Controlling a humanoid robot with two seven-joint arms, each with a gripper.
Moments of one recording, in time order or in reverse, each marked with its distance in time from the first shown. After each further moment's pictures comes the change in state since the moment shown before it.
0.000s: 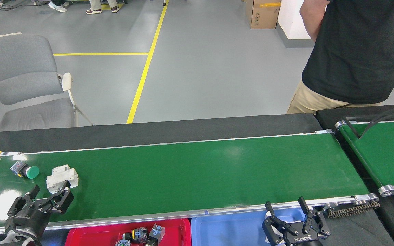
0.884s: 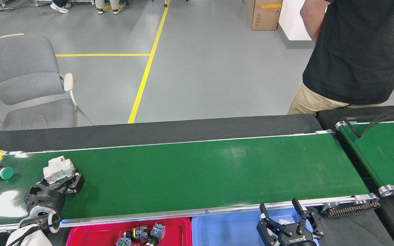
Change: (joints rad) left arm -0.202 0.018 -0.202 0.243 0.000 0.359 0.009; right arm -0.001 -0.002 0.035 0.001 0.000 -0.004 0.005
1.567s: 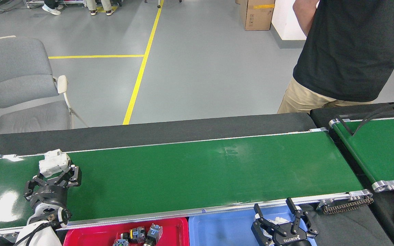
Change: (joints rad) left arm 0.274 -0.009 -0.069 -0.484 0.038 -0.118 0.161; right arm -0.006 -0.003 0.029 -0.001 -0.001 0.007 0.012
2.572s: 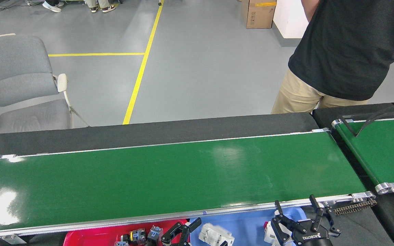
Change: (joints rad) left arm 0.298 -0.243 -0.495 -0.322 -0.078 -0.270 -0.178; right arm 0.004 -0.104 -0.053 -0.019 0.029 0.095 0.001
